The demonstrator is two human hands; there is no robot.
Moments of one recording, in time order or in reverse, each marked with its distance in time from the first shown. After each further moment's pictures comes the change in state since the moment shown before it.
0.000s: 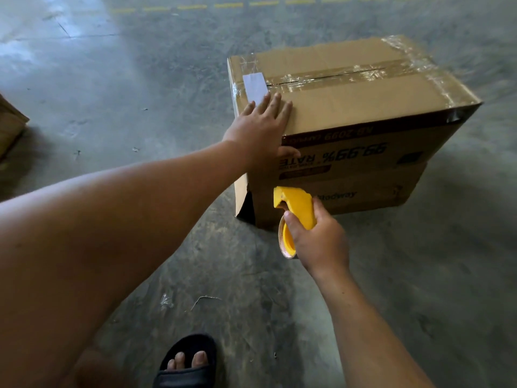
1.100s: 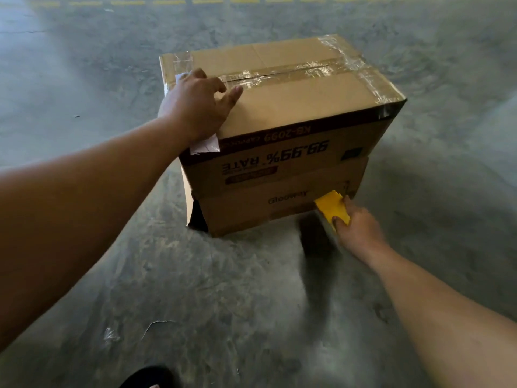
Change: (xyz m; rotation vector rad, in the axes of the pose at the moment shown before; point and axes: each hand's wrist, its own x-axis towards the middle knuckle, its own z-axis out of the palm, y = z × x) left_hand 0.041 -0.002 -0.026 -0.426 0.201 -0.318; right_hand 0.089 0.128 -0.104 -0.483 -0.062 0.098
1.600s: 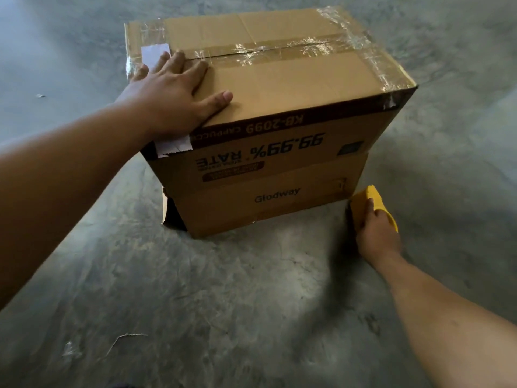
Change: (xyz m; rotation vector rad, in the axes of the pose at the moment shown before) left_hand 0.011 -0.011 0.021 0.197 -0.274 0.025; right_hand 0.061 0.090 0.035 -0.196 0.026 0.151
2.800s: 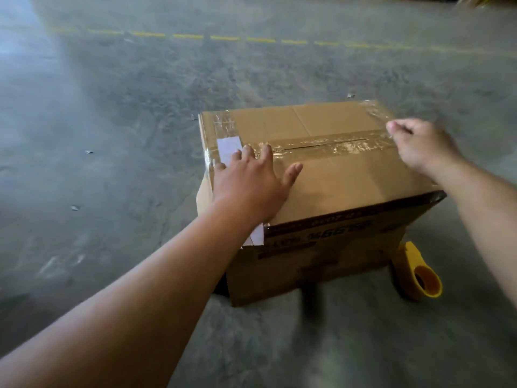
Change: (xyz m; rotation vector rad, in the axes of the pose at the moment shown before) left_hand 0.008 0.008 -0.024 -0.130 0.037 -0.056; right_hand 0.096 -0.200 -0.254 0.309 0.332 -0.213
